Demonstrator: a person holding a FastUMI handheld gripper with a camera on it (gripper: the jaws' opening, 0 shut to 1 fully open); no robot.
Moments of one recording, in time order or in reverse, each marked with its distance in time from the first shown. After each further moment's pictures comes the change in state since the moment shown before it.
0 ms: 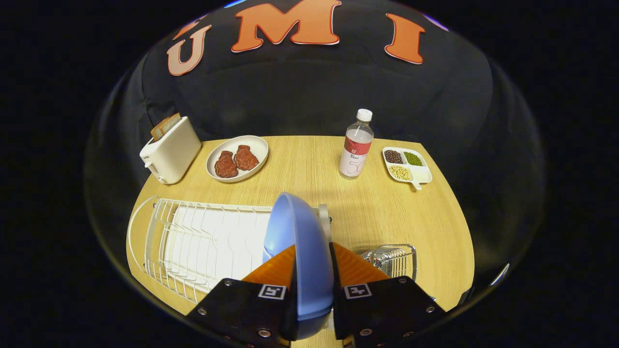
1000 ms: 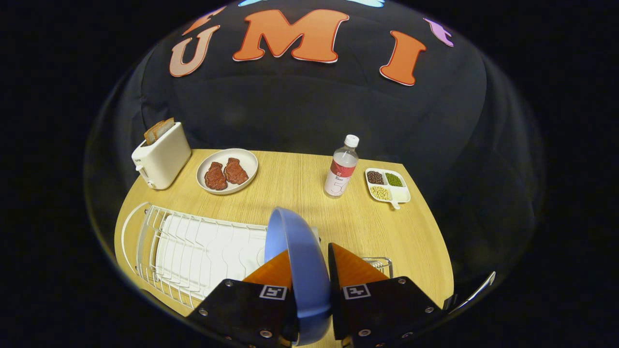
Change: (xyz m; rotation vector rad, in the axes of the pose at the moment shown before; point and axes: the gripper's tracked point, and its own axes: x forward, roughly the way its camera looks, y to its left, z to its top) arm -0.025 -0.001 0.024 -0.039 -0.081 -0.091
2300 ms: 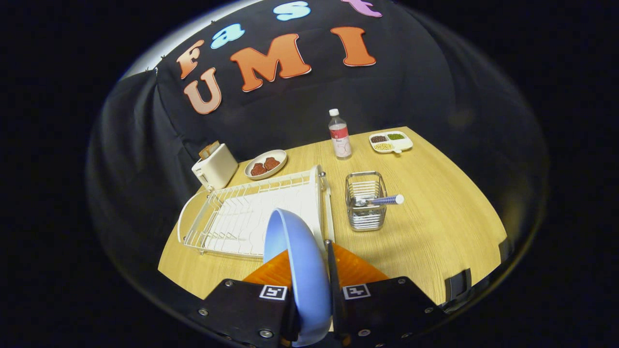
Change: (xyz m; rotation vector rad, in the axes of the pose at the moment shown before) arm -0.116 -0.032 -0.170 0.288 -0.060 0.329
